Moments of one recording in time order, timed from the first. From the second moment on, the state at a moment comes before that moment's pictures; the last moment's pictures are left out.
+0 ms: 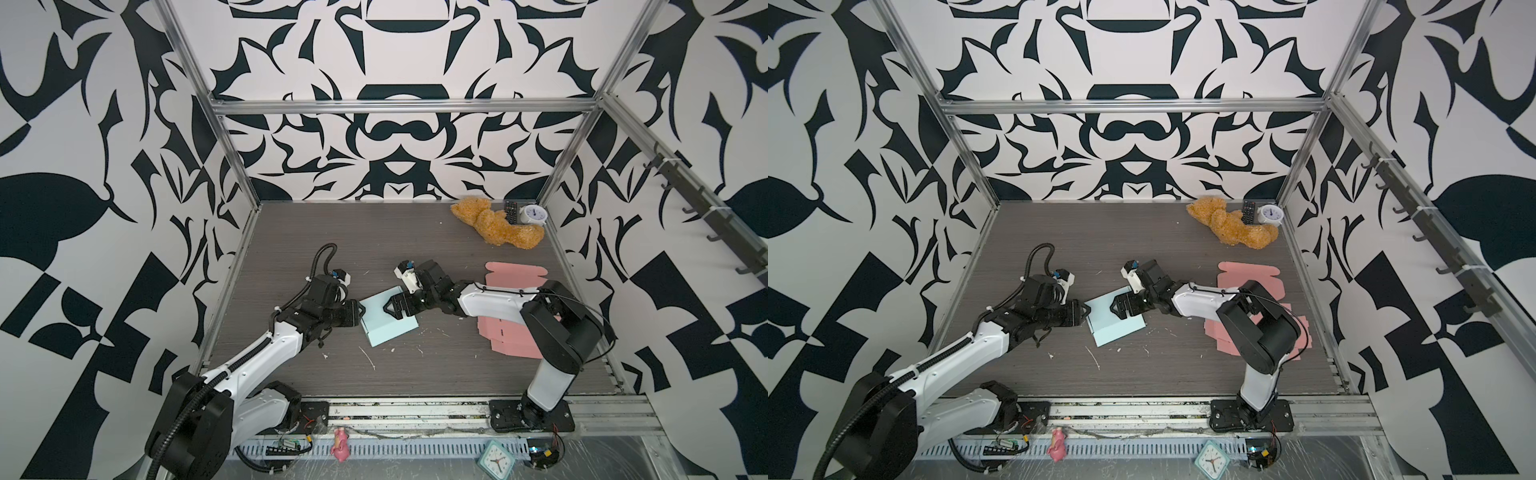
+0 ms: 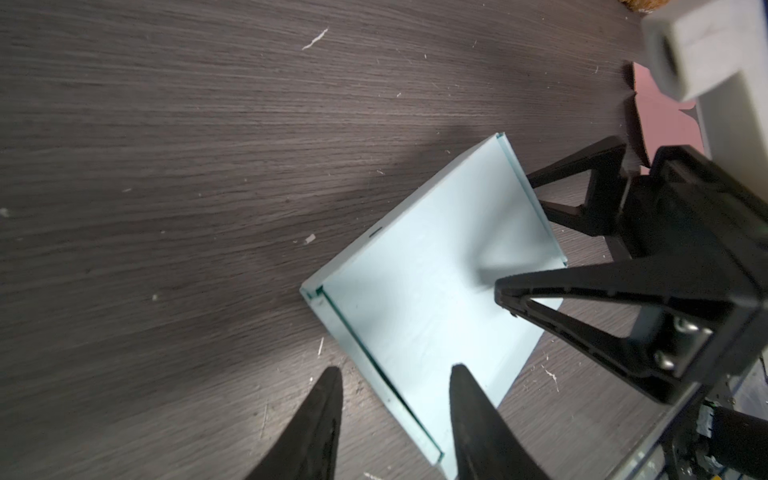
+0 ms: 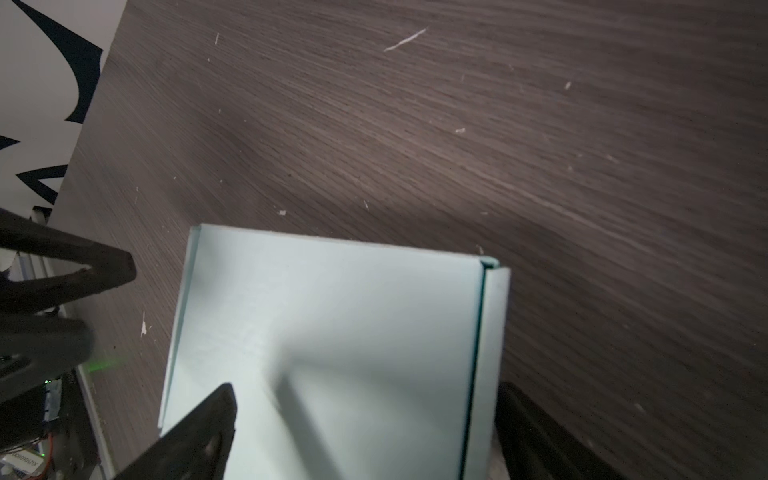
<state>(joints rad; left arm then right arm) -0.47 1.14 0.55 -0.26 0.26 -0.46 0.73 1.81 0.99 -0.03 -0.37 0.36</state>
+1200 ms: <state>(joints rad) -0.34 1.30 0.53 -0.13 0.54 -0.47 0.75 1.66 1.09 -0.24 -0.23 0.24</state>
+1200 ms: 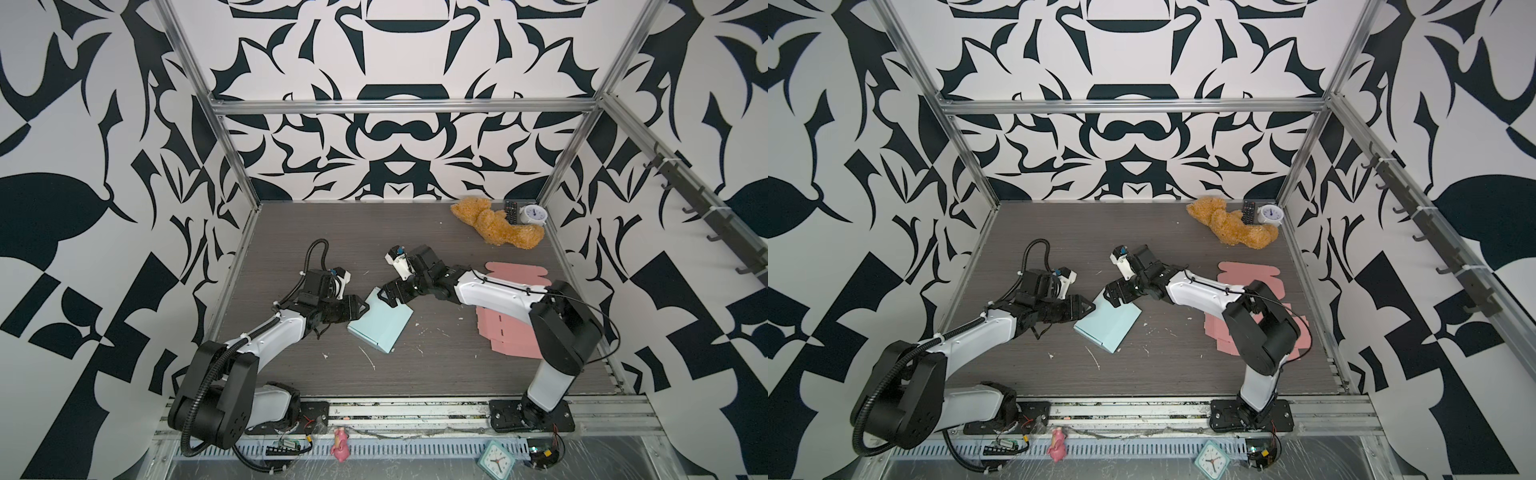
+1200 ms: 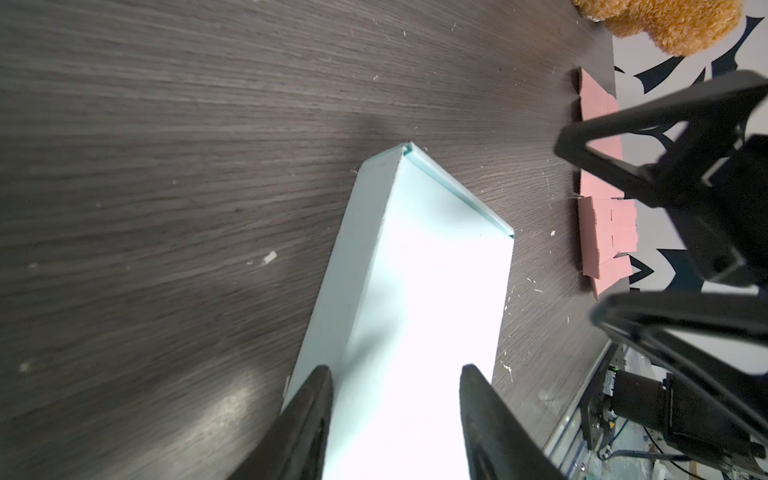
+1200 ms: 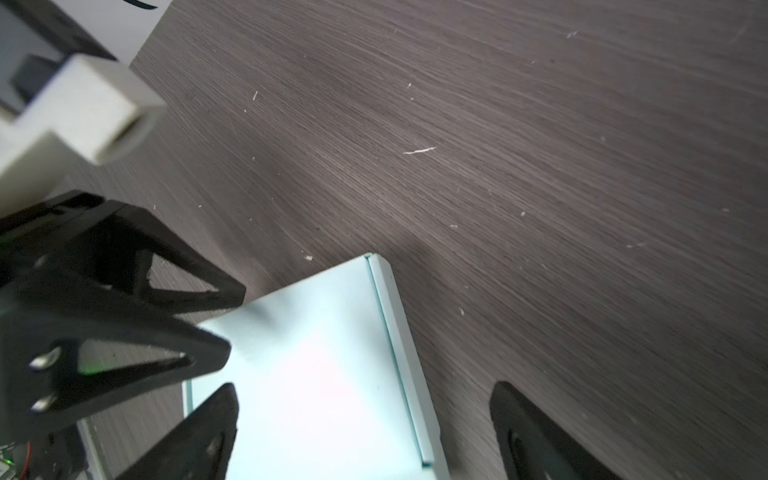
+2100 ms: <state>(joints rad) -0.45 1.30 0.48 -0.11 0.51 -0.55 0.86 1.46 0.77 -0.31 -0.15 0.34</state>
